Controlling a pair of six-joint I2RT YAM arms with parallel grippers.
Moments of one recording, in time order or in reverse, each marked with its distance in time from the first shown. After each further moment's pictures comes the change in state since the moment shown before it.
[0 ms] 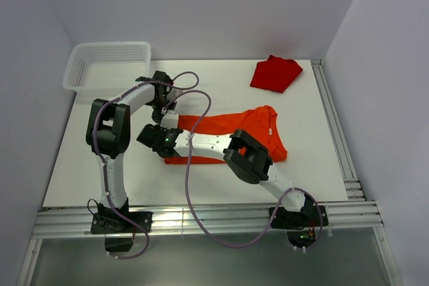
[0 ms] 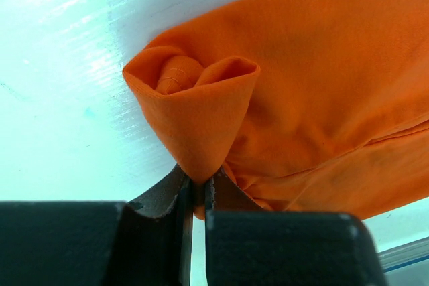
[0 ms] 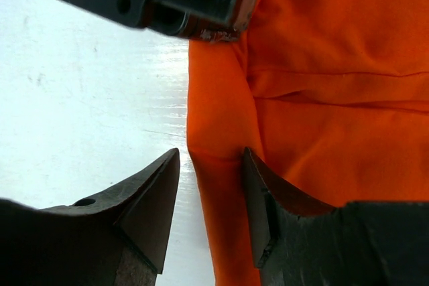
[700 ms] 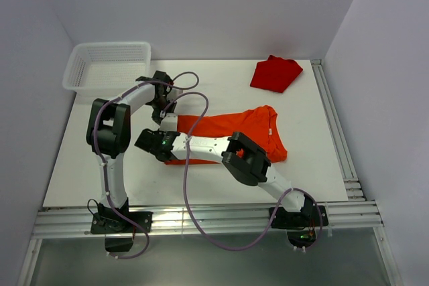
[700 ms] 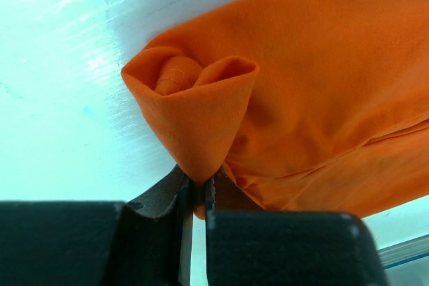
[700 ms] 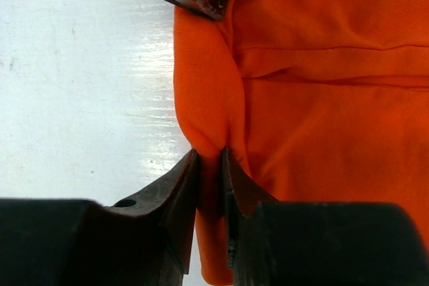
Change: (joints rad) left arm 0.000 0.004 0.006 -0.008 0.000 -0.003; right arm 0.031 0.024 0.041 -0.100 0.042 0.027
